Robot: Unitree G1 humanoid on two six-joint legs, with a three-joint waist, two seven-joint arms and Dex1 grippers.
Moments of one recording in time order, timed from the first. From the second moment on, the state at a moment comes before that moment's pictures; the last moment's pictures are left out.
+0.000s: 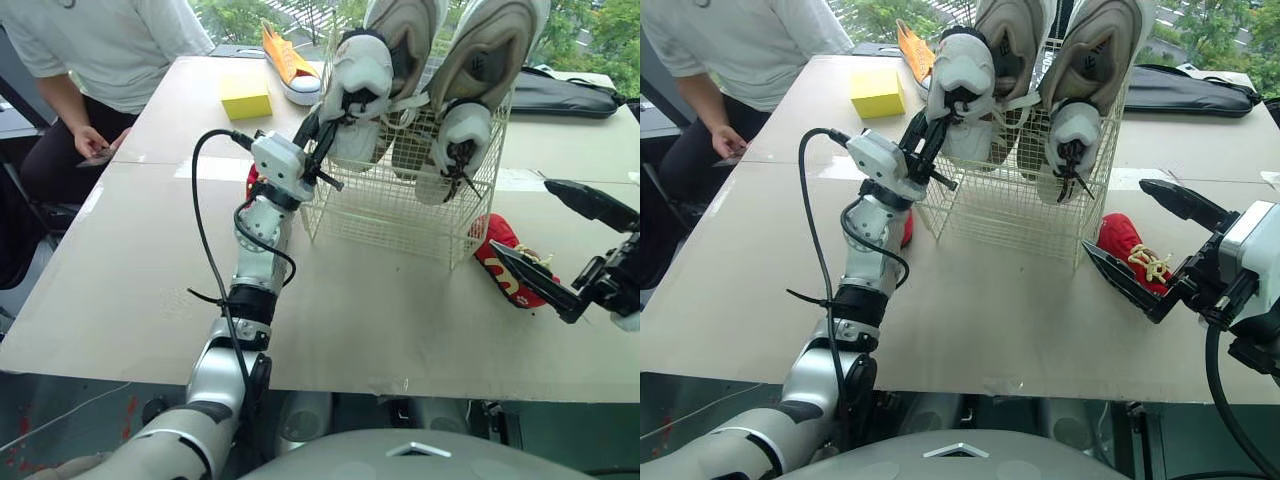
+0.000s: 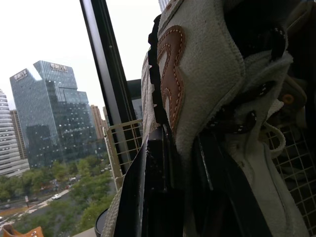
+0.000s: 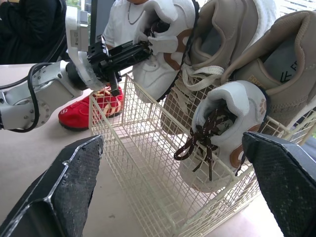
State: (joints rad) left arm -0.59 0.17 -0.03 0.46 -0.18 -0.65 -0.50; right arm 0.30 -0.79 -0.64 -0.96 0.95 0.52 0.54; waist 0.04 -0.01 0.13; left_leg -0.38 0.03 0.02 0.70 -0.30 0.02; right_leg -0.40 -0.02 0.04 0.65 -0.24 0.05
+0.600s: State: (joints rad) left arm -0.27 0.38 0.04 -0.05 -0.45 -0.07 -0.64; right arm 0.33 -0.79 -0.62 -0.95 0.93 0.49 0.60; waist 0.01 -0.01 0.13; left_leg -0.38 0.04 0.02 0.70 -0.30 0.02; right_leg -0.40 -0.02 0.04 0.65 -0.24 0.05
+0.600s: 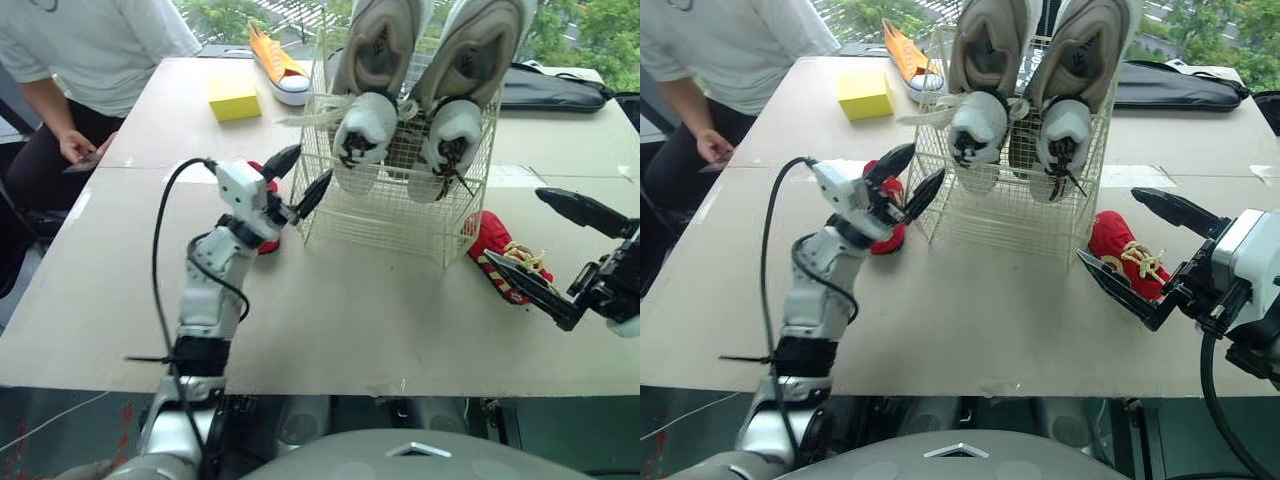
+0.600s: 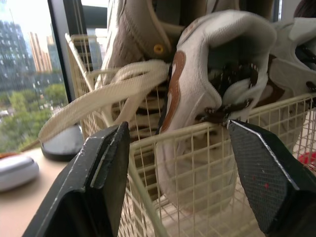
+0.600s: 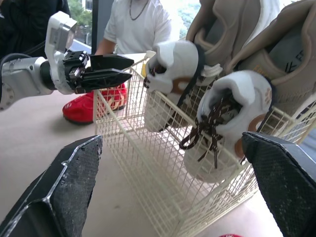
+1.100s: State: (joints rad) left arm -0.21 0.77 0.20 -0.46 -1.00 0.61 -0.81; right arm 0.49 -0.82 -0.63 -0.83 0.84 0.58 0.66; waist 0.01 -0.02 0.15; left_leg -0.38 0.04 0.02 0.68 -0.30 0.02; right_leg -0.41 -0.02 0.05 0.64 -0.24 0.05
